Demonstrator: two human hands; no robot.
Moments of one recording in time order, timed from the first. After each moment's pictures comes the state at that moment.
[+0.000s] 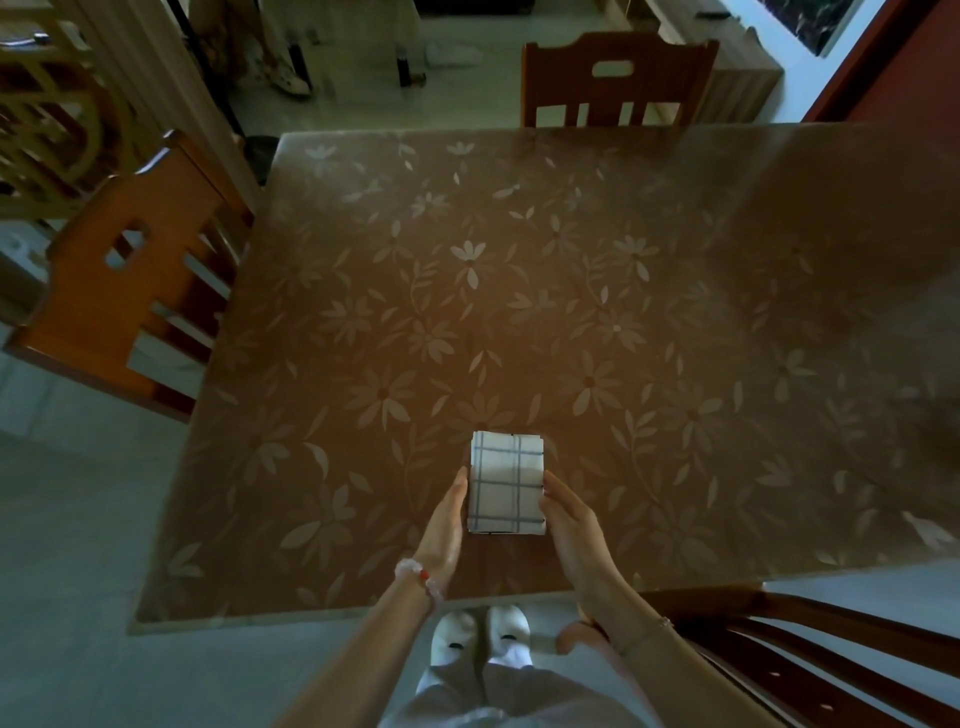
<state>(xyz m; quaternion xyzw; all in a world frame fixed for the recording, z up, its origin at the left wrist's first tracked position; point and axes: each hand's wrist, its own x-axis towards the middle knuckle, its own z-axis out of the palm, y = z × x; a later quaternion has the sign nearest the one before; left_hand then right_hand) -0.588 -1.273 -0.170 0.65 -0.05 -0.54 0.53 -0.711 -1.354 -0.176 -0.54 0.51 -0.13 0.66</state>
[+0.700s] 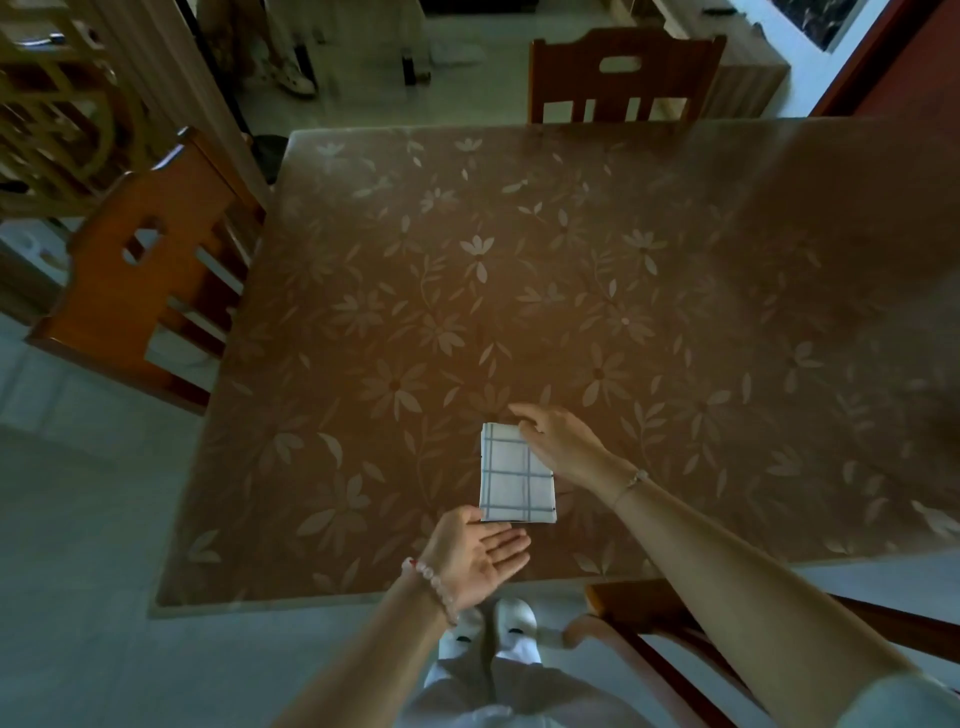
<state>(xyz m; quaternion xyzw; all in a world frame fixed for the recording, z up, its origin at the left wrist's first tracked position) -0.596 -1.258 -0.147 0.47 0.25 -0.67 0.52 -0.655 -1.419 -0.140 -0.85 0.36 0.06 0.38</state>
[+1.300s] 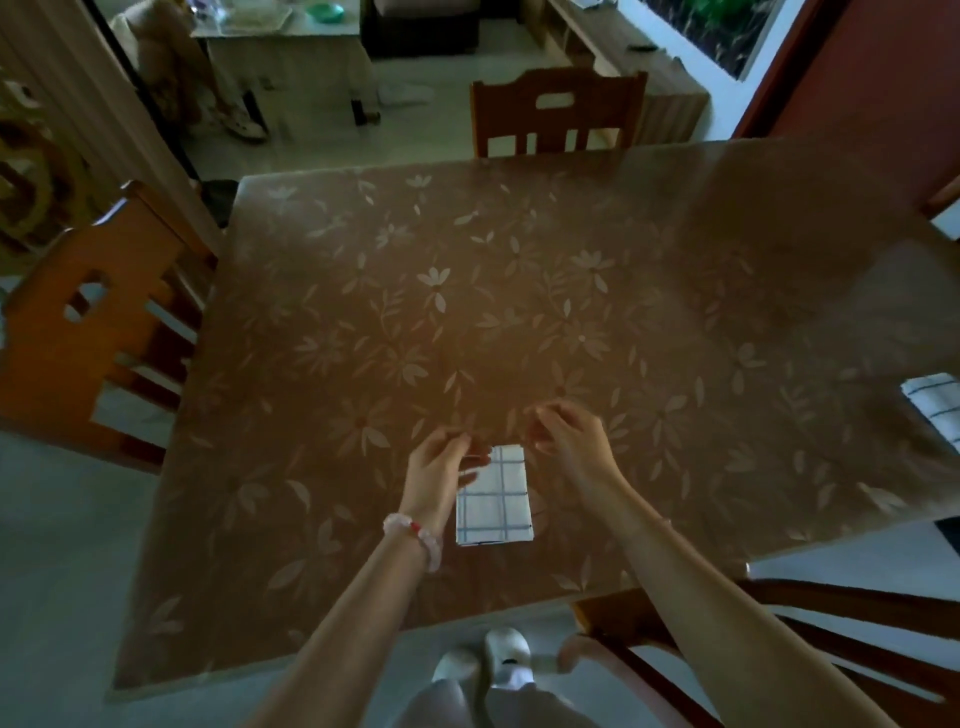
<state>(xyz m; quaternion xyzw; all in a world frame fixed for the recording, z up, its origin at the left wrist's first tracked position) -0.570 -1.313 -0.095 0.66 -0.10 -0.47 0.58 -0.683 -1.420 -0.112 -0.56 0.49 -0.24 0.62</state>
